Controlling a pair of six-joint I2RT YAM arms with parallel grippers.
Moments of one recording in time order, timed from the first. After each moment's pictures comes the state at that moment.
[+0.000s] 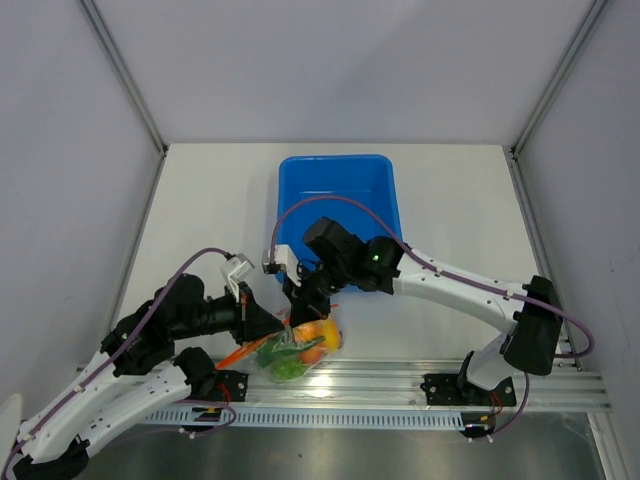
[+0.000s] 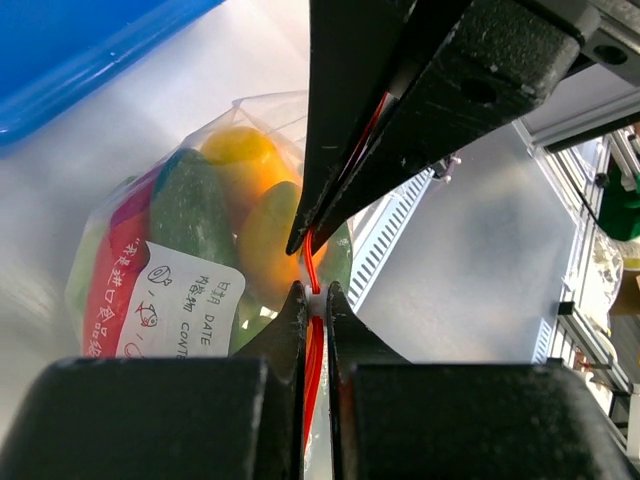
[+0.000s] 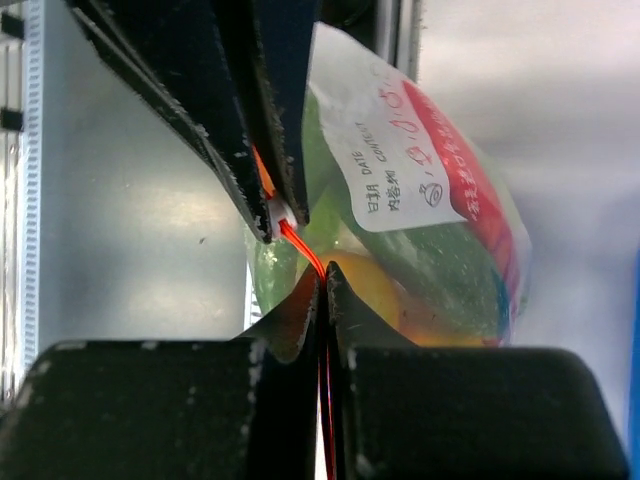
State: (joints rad) left arm -0.82 0.43 0.72 -0.70 0.37 -0.53; right arm 1.10 1.57 1.42 -0.65 -0.66 -0.12
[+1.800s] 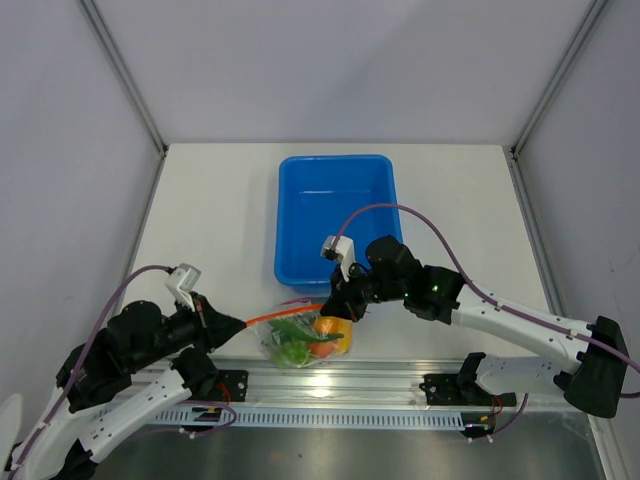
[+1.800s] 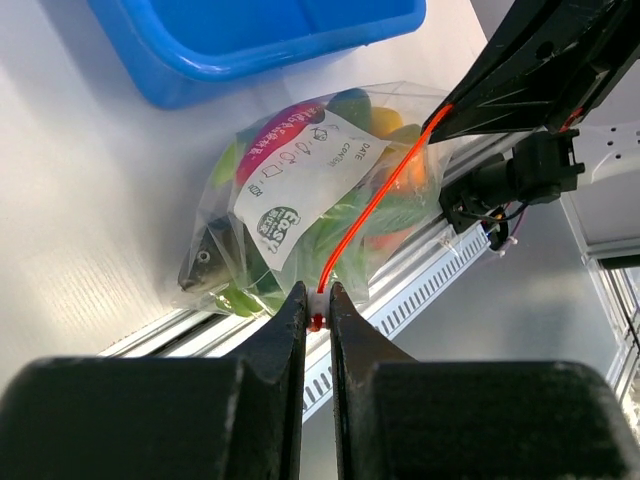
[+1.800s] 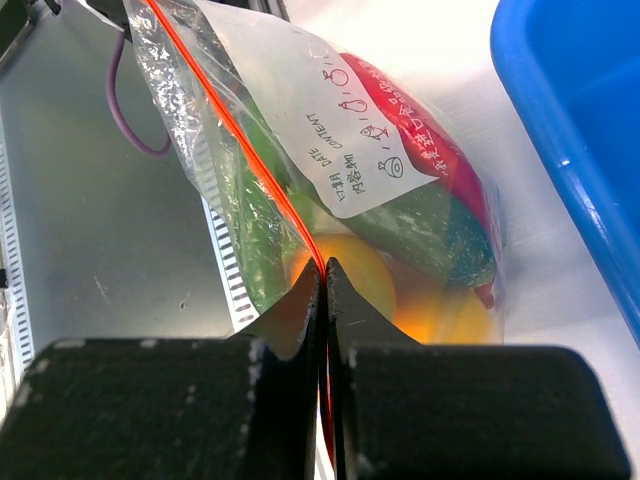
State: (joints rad) left arm -0.82 0.21 0.83 -1.03 0.03 -0.65; right arm 1.01 1.16 0.93 -0.29 -0.41 0.23
